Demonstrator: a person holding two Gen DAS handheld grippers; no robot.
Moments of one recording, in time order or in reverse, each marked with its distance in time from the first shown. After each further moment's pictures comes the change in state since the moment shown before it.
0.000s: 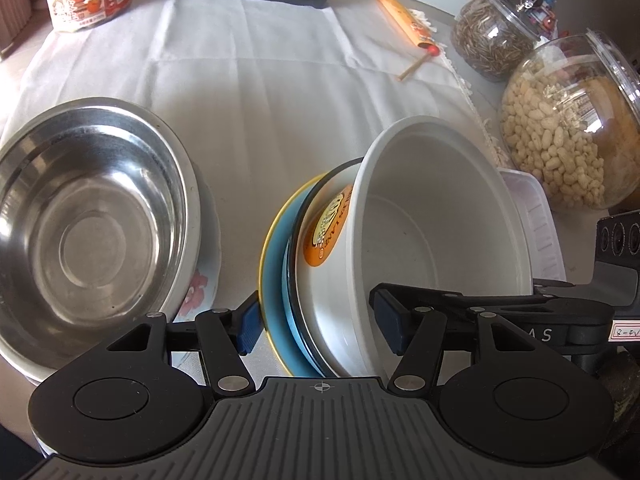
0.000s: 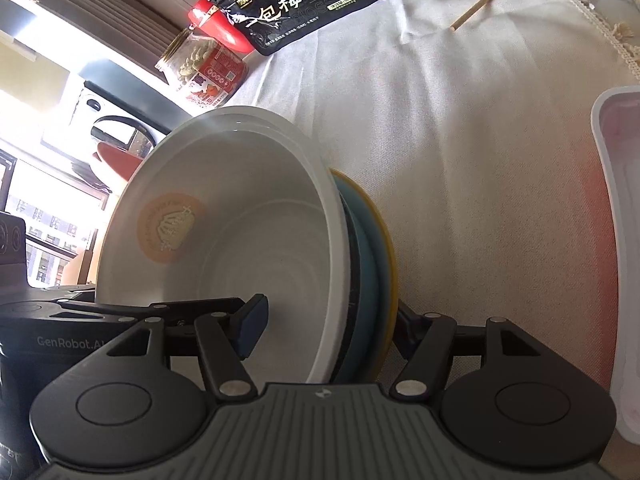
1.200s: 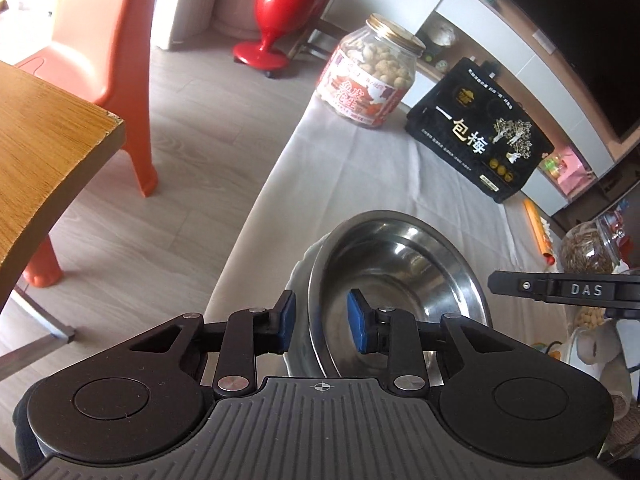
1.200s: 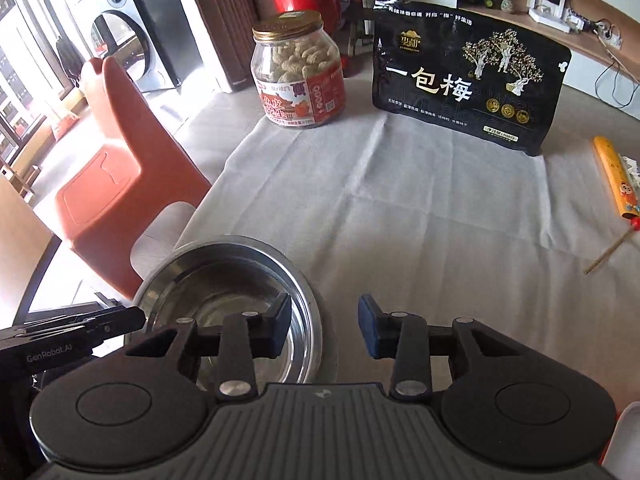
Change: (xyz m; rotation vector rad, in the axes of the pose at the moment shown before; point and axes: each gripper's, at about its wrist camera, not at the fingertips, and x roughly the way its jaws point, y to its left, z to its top) left arm -0.087 0.187 -0.051 -0.429 -0.417 0.089; right arm 0.086 0.200 0.088 -0.464 0.033 -0.325
